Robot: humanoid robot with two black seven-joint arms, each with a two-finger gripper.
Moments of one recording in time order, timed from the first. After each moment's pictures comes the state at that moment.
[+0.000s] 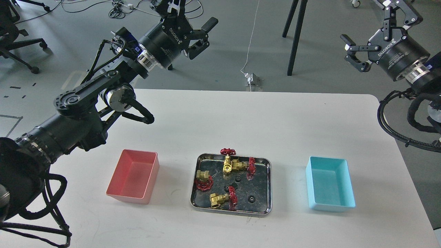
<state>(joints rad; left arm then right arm) -0.99 0.22 -0.56 -0.80 0.34 -0.49 -0.49 0.80 -0.66 0.71 0.92 0.03 0.49 0.20</state>
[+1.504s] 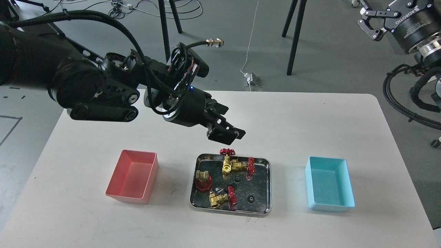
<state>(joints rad) -1.99 0.07 1.21 -1.46 0.83 0.32 -0.49 0.90 -0.61 0.84 0.91 0.08 0.38 0.18</state>
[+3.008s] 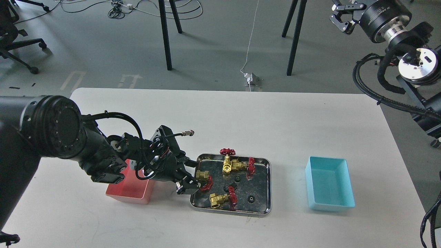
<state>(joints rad) -1.40 0.00 1.34 -1.08 0.85 0.49 -0.49 0.98 -0.46 0.83 0.85 0.08 0.20 0.08</state>
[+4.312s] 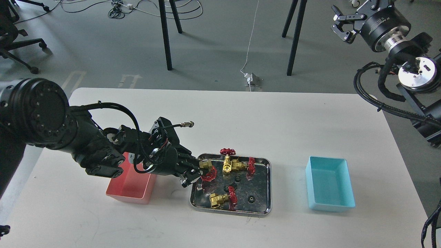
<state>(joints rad) -1.52 0.05 1.29 -1.20 0.86 0.49 -0.49 0.94 -0.47 0.84 0.84 0.08 0.20 0.08</state>
